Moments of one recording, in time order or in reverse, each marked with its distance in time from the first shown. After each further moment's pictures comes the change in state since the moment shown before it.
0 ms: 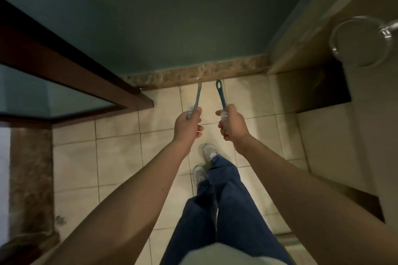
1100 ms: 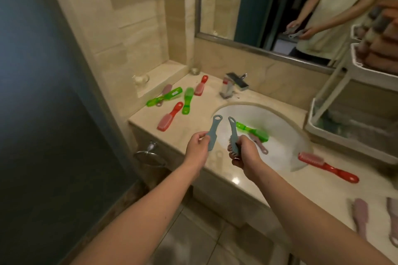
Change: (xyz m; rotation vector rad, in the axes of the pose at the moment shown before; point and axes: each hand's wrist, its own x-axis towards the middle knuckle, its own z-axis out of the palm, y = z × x) left_hand -0.300 0.121 0.399 0.457 -0.835 0.596; right_hand -0.255 -0.044 -0.430 0.746 0.672 -0.412
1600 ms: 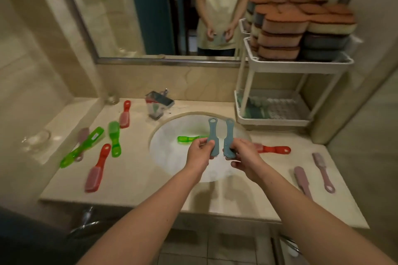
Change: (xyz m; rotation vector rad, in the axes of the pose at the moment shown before) left_hand 0.043 0.031 0.152 0.193 -0.469 -0.005; right_hand 0.022 -0.025 -0.131 0.108 0.392 -0.047
